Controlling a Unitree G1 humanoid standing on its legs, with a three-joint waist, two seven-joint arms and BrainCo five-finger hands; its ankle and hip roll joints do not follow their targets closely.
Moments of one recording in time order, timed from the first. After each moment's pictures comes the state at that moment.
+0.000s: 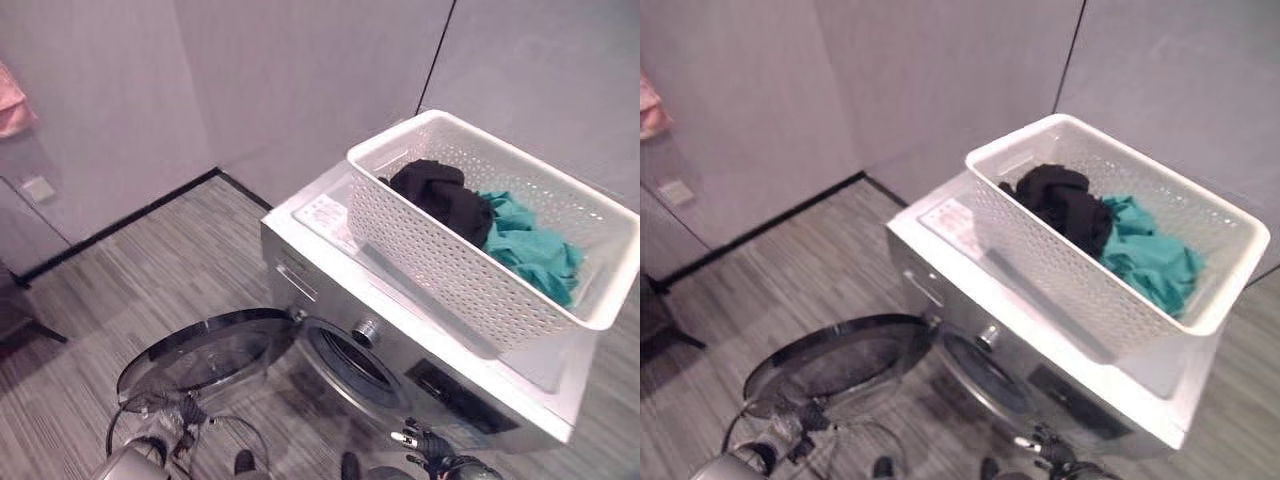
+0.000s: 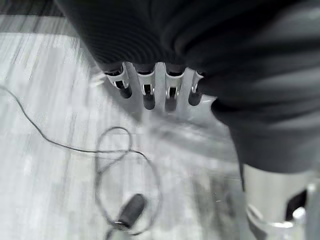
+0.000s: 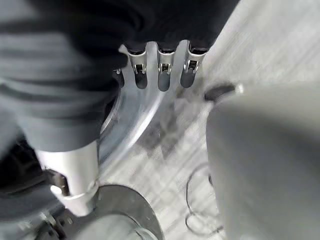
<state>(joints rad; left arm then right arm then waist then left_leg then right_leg) -0.26 0.41 -0.43 1.35 0.16 -0.02 -0.02 0.06 -0.27 0.35 0.97 0.52 0.02 0.19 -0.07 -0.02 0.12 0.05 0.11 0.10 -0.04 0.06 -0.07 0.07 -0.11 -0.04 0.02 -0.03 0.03</state>
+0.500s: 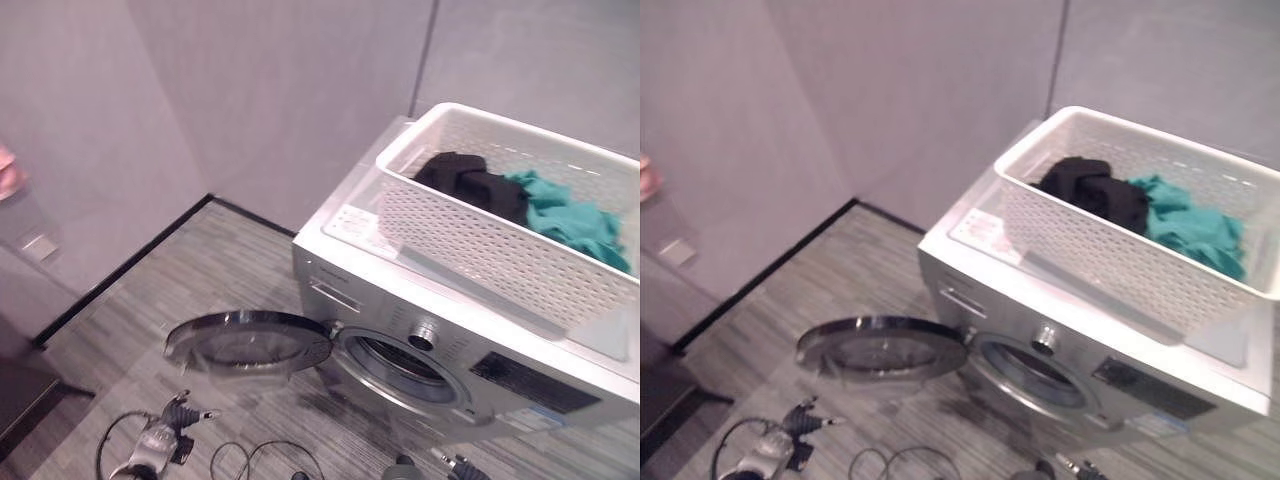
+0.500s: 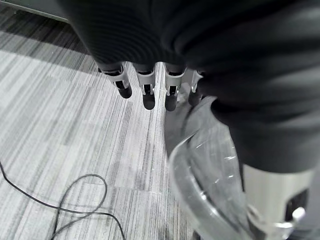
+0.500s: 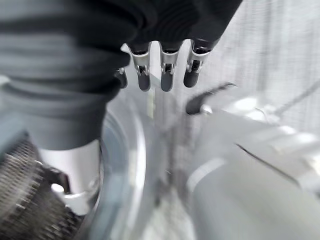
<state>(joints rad) -0.08 0.43 -0.14 1.12 -0.01 -0.07 0.06 0.18 -0.24 -0.08 0.90 0.46 -0.02 0.01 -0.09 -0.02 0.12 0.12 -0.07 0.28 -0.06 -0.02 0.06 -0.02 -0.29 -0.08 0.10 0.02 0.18</state>
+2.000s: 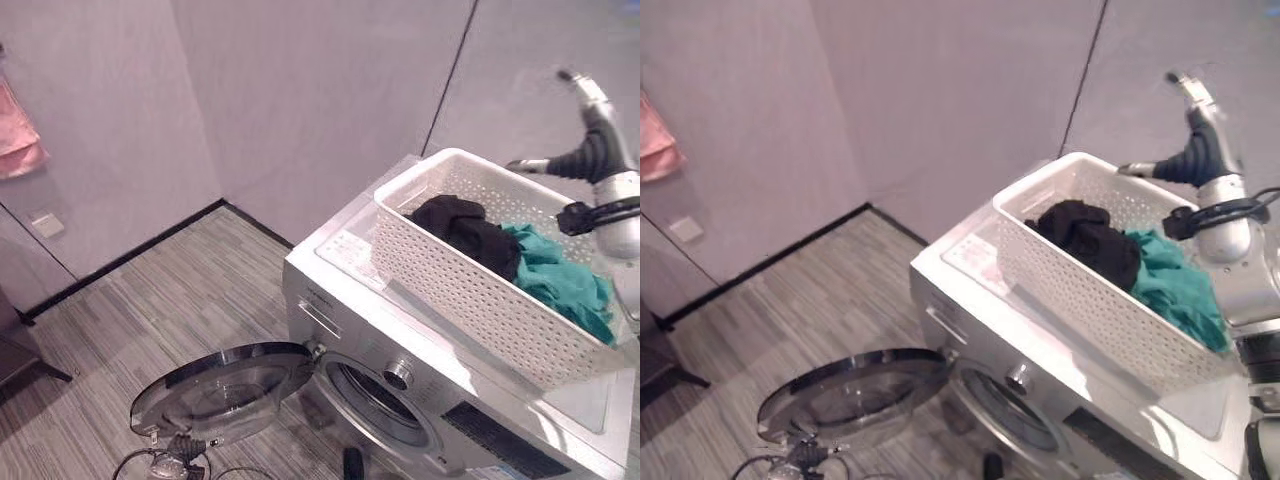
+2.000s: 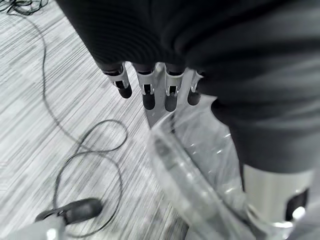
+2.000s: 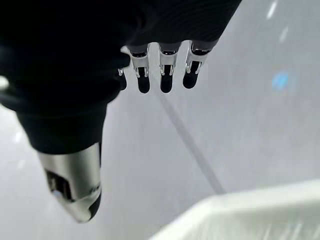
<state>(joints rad) -0.06 0.32 -0.10 1.23 -0.04 -0.04 0.07 -0.64 -1.04 0.26 0.17 0.02 0.00 -0.10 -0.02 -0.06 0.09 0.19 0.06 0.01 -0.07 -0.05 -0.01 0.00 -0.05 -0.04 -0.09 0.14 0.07</state>
